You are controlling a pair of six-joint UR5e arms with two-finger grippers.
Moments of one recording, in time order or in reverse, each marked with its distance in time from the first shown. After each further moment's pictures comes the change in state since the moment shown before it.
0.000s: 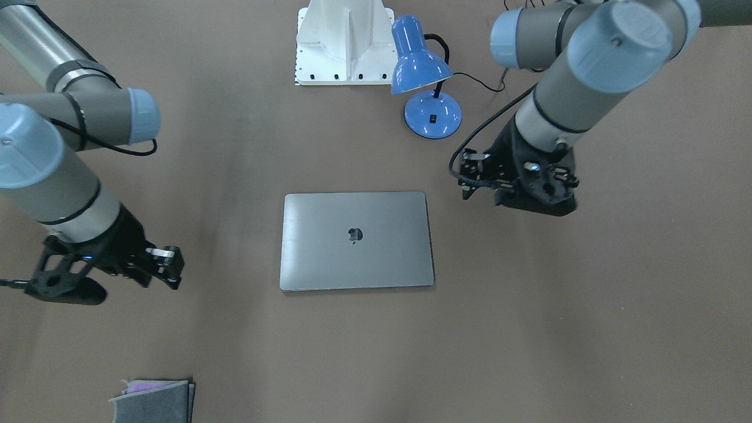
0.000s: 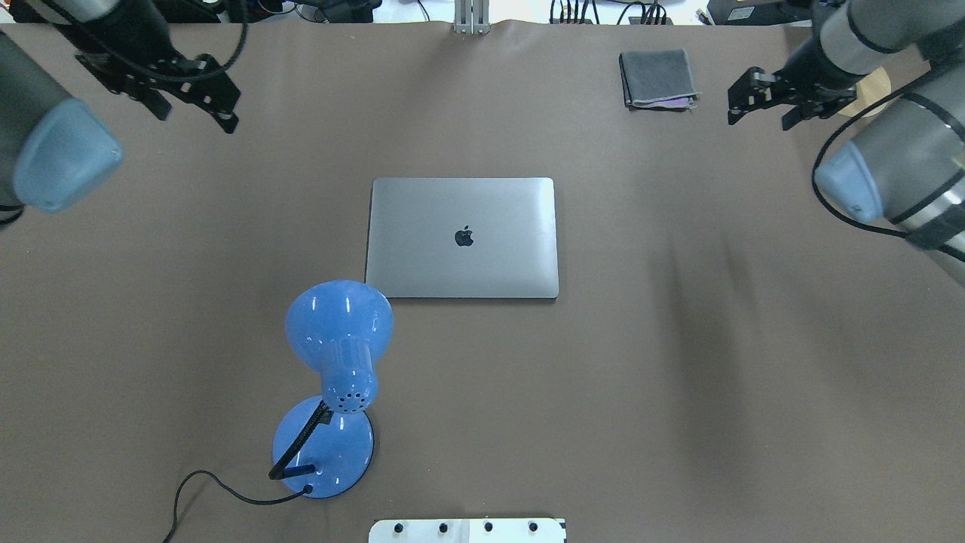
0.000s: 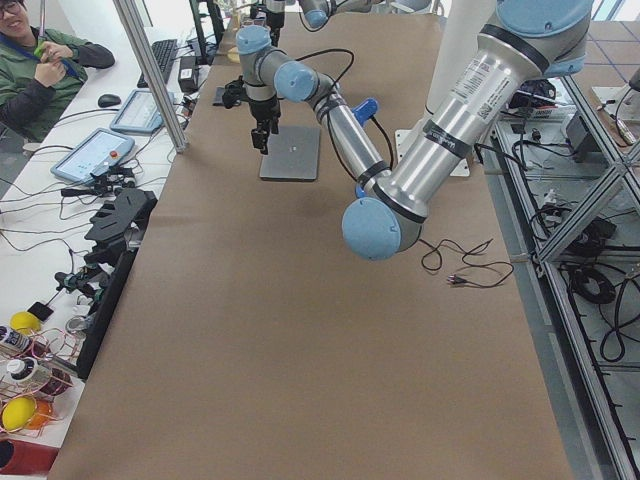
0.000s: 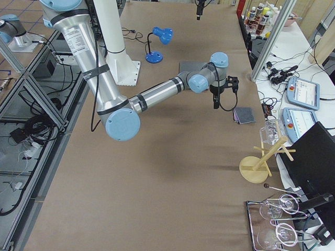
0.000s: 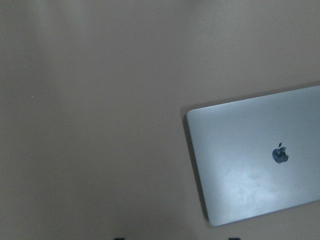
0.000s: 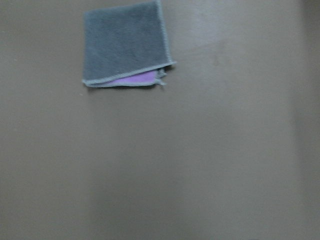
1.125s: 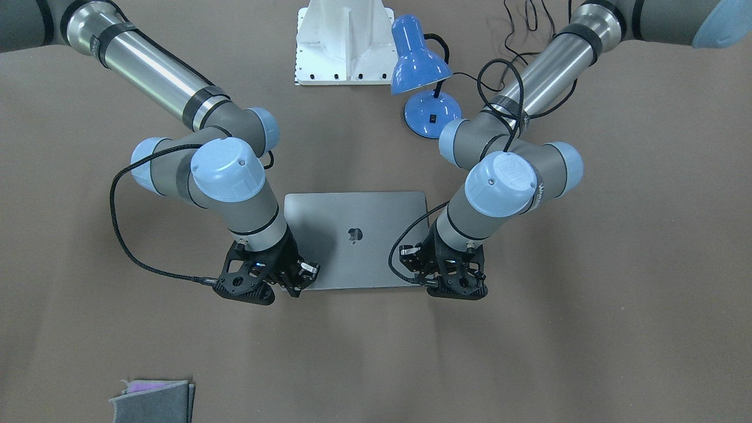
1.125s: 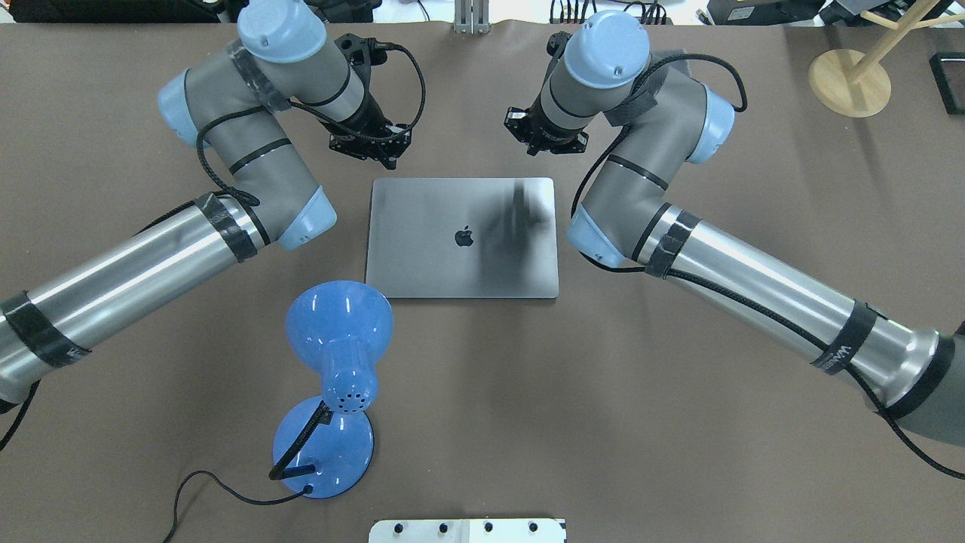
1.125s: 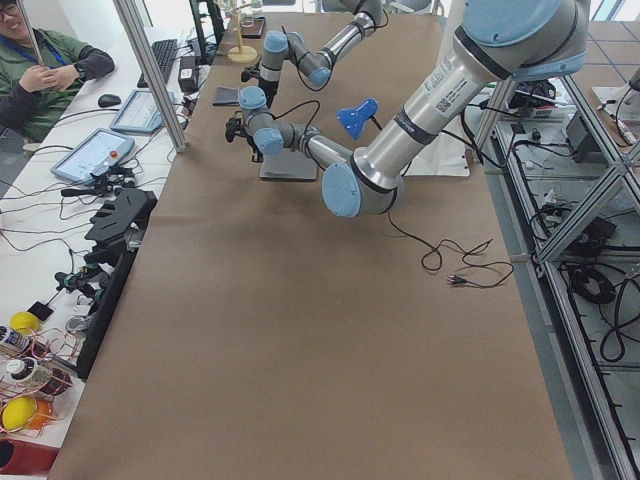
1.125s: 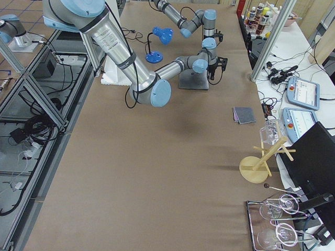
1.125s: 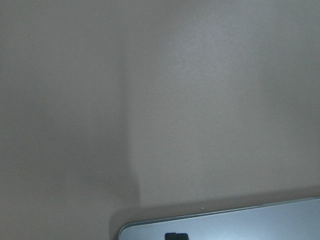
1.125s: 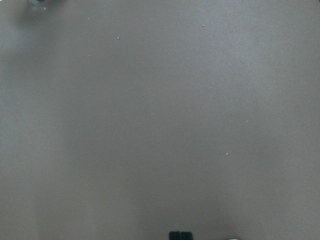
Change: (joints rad) left arm 0.297 -0.292 0.740 -0.859 0.120 -0.676; right arm -0.355 0.491 -0.440 0.250 -0.273 0.640
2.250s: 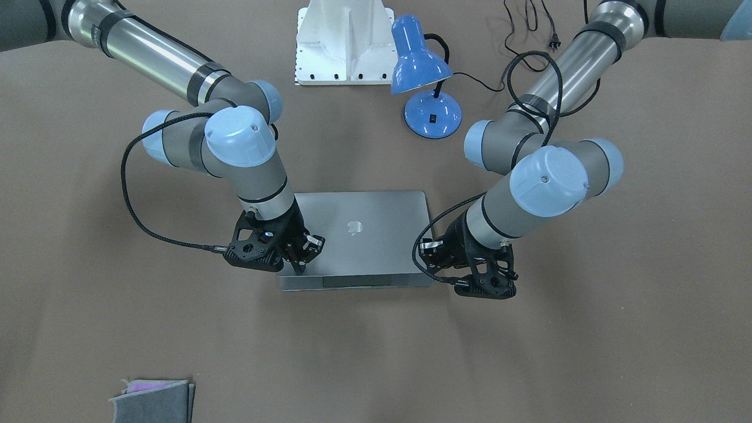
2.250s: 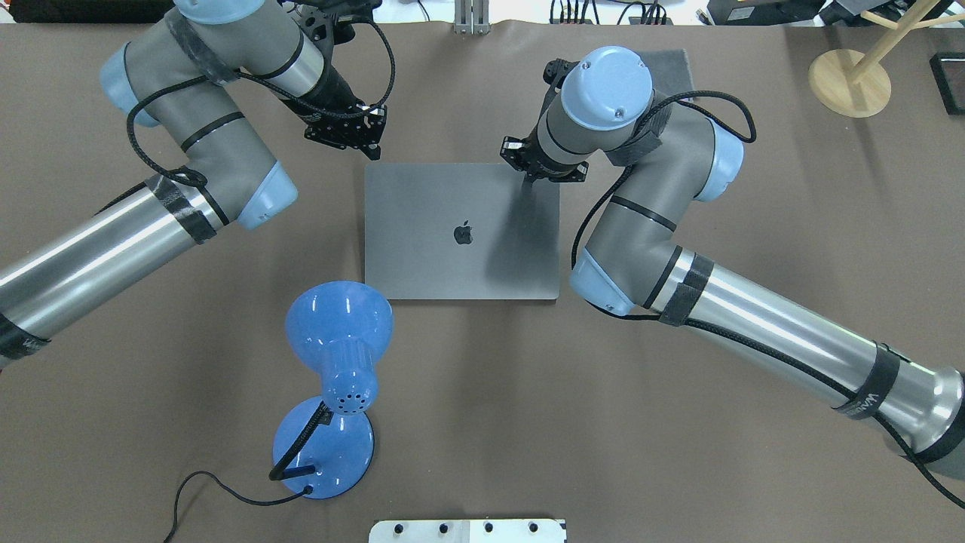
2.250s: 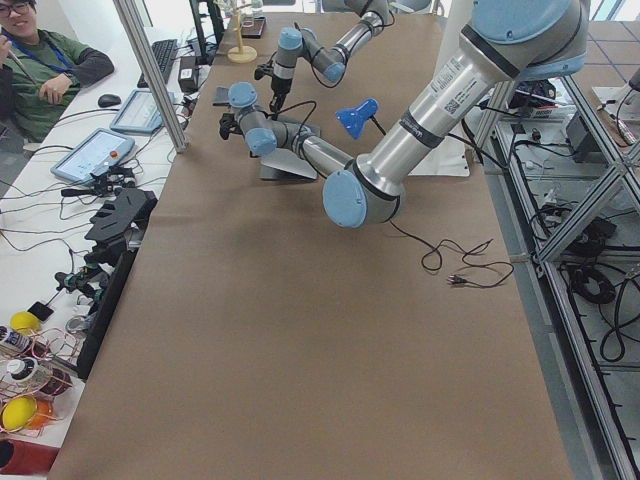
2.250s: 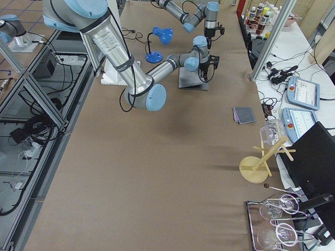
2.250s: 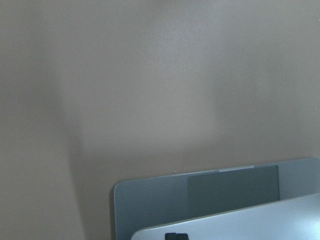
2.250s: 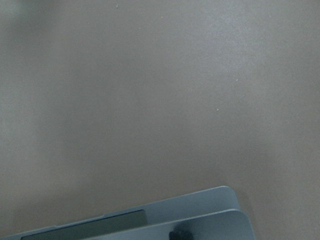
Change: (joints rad) left arm -0.038 0.028 0.015 -0.070 -0.082 -0.017; right arm -0.079 -0.043 0.084 -0.044 -0.092 0.022
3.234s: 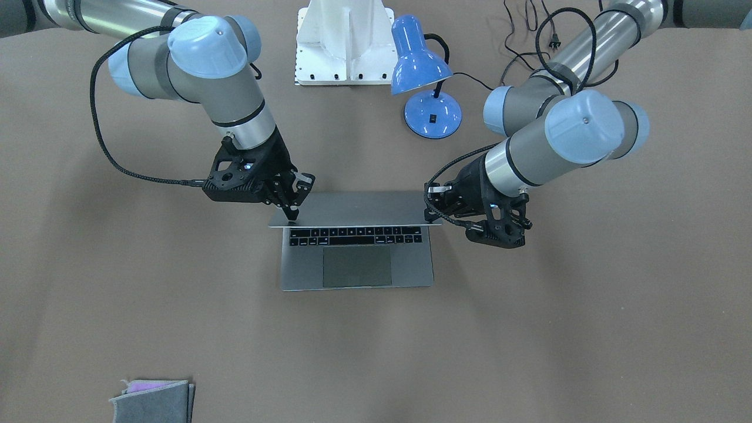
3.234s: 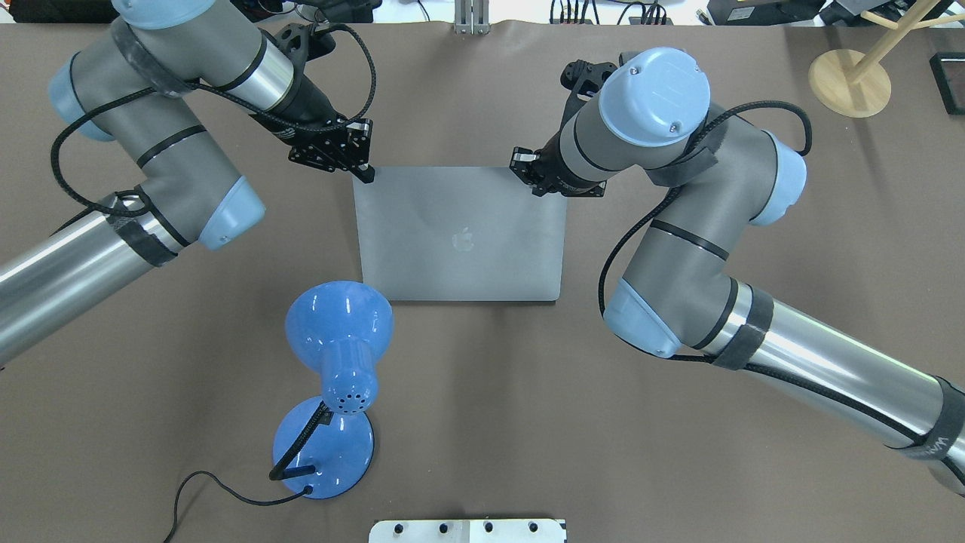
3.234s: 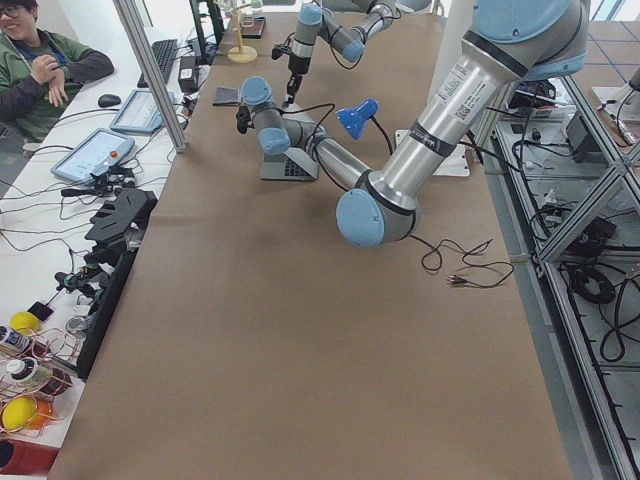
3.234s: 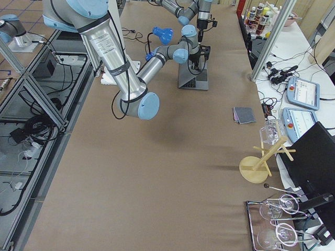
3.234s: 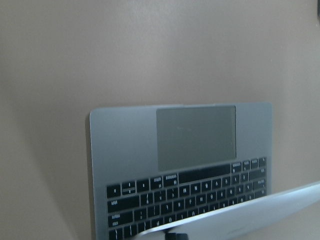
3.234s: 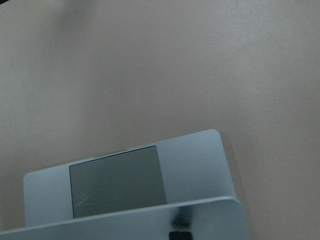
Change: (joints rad) left arm -0.021 0.119 -0.233 0.001 -0.174 -0.093; right arm -0.015 -0.123 0.367 -0.178 0.013 0.003
